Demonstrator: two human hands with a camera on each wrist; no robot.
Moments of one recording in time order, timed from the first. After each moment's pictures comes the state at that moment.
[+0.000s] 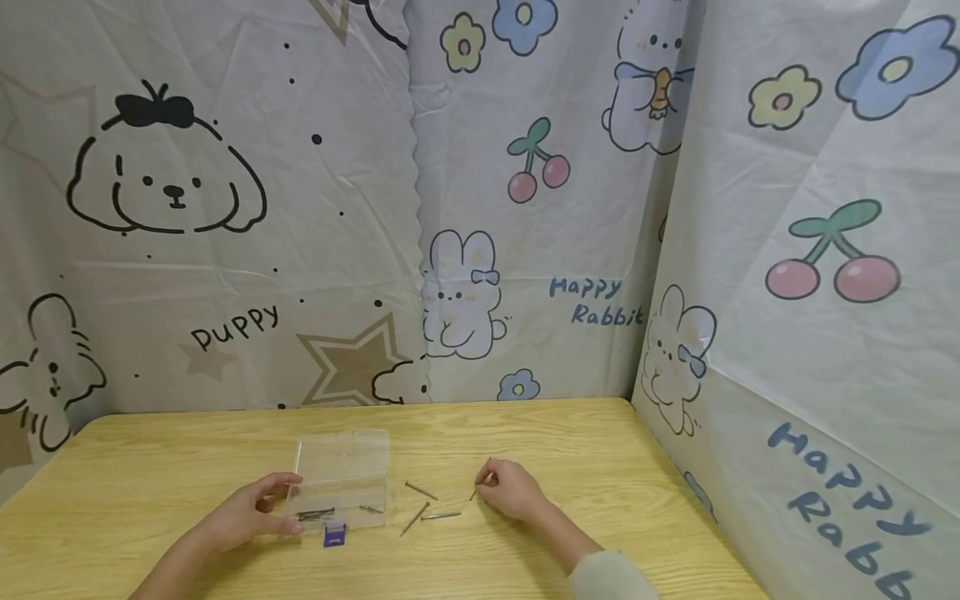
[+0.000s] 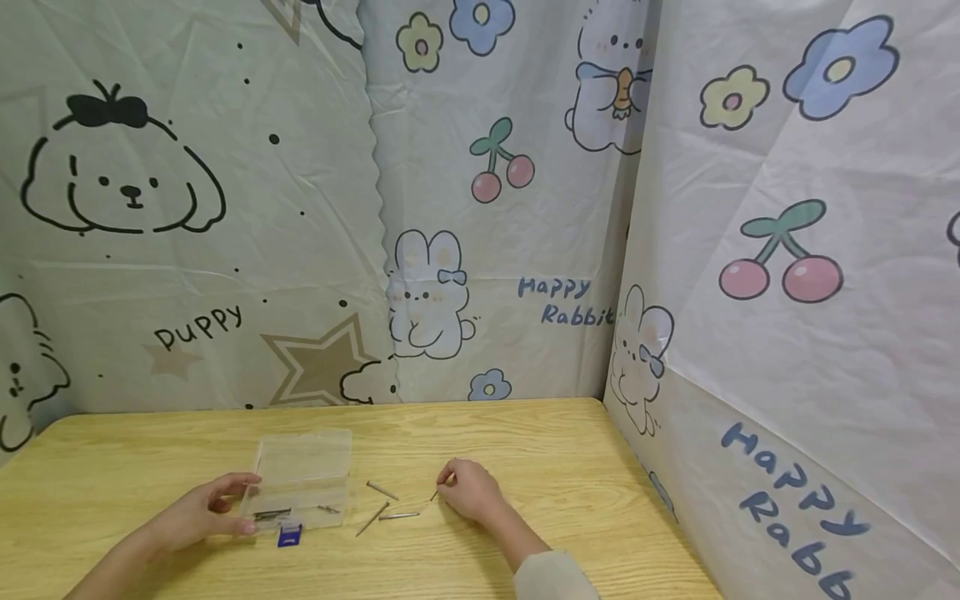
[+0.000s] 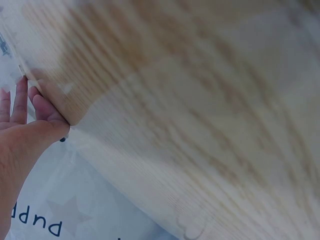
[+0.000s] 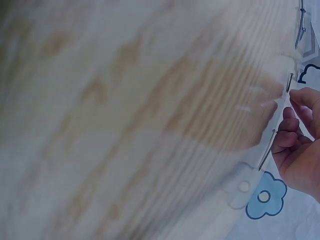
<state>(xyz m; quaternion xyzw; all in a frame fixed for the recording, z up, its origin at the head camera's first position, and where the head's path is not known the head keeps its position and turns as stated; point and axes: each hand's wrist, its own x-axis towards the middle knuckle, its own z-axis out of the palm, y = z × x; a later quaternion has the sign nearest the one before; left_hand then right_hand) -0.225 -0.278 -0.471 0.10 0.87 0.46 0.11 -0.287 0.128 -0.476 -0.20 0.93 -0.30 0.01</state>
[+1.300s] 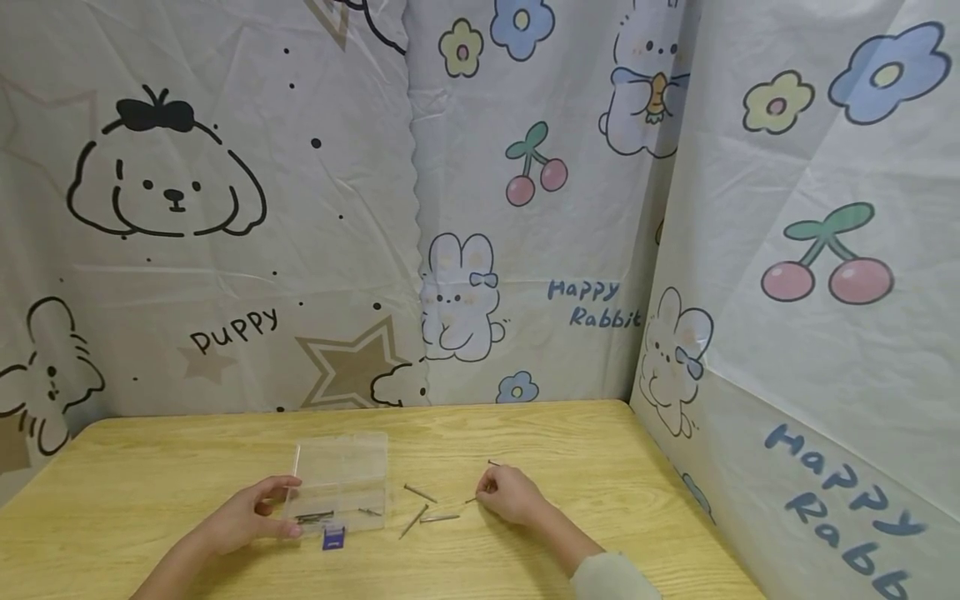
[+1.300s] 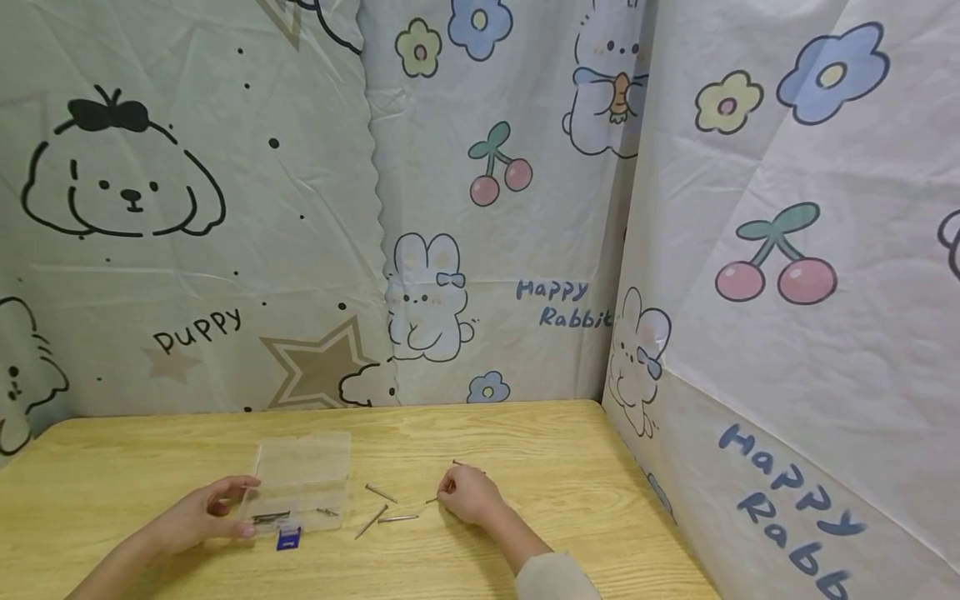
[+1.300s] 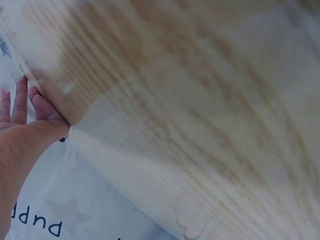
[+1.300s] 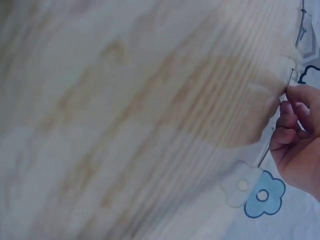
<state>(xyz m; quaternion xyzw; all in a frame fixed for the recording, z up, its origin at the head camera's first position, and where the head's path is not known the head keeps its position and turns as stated) -0.224 -0.277 -0.470 0.11 0.87 0.46 0.11 -0.286 0.131 -0.475 -0.21 0.94 -0.28 0.03</state>
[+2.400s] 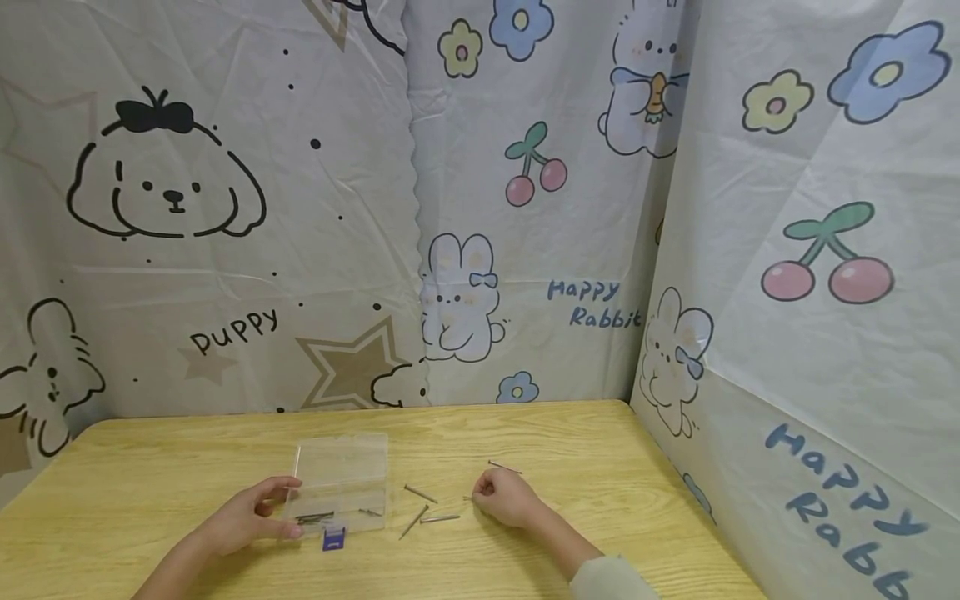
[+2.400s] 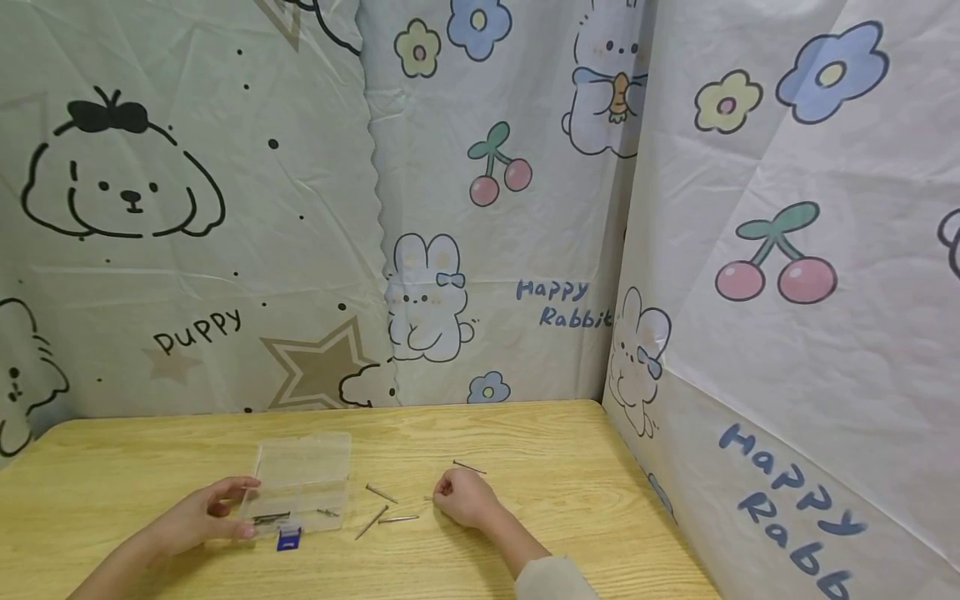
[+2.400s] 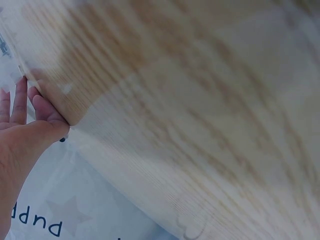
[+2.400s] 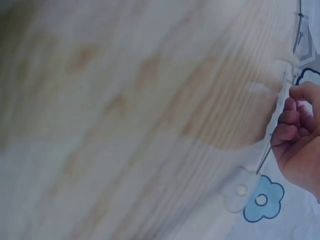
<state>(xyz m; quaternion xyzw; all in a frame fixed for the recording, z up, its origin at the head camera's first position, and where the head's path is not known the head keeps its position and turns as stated) -0.226 -0.278 -0.471 0.11 0.87 0.46 0.11 -0.285 0.126 -0.479 -0.21 0.92 -0.32 0.05</state>
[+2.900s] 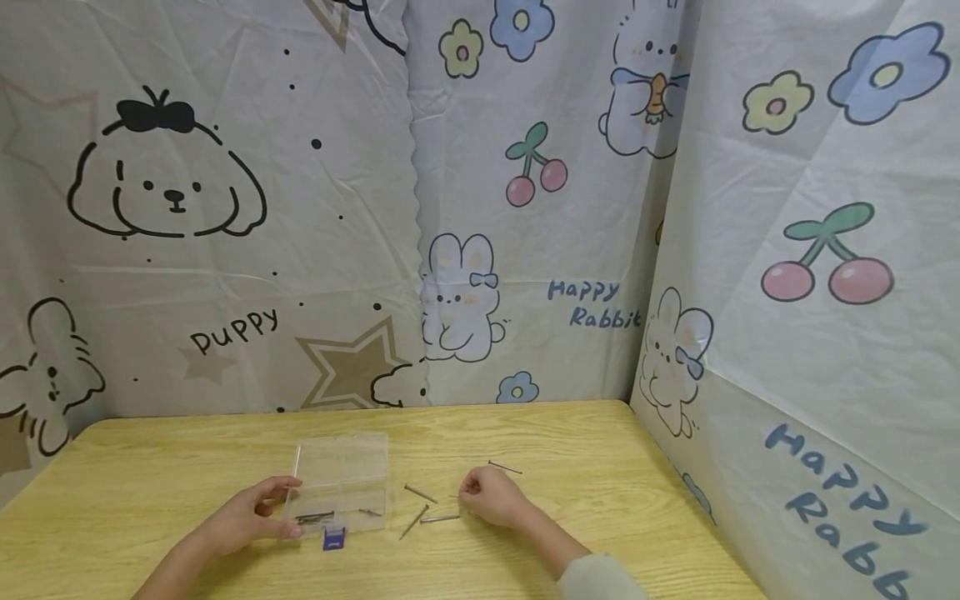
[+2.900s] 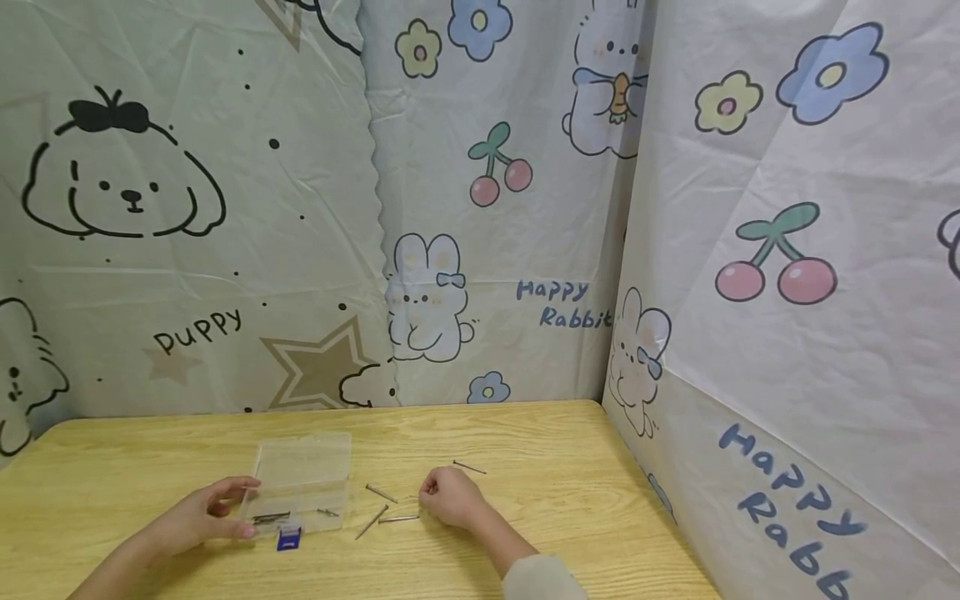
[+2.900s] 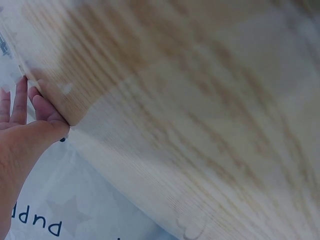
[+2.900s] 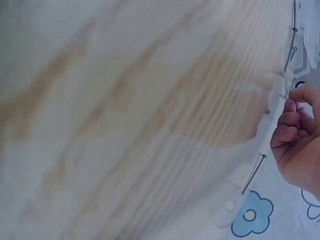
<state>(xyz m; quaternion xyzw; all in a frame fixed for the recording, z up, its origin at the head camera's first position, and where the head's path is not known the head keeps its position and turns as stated) -0.225 -0.278 -0.470 0.11 0.87 0.47 0.12 -0.283 0.108 -0.475 -0.22 0.91 -0.34 0.05</state>
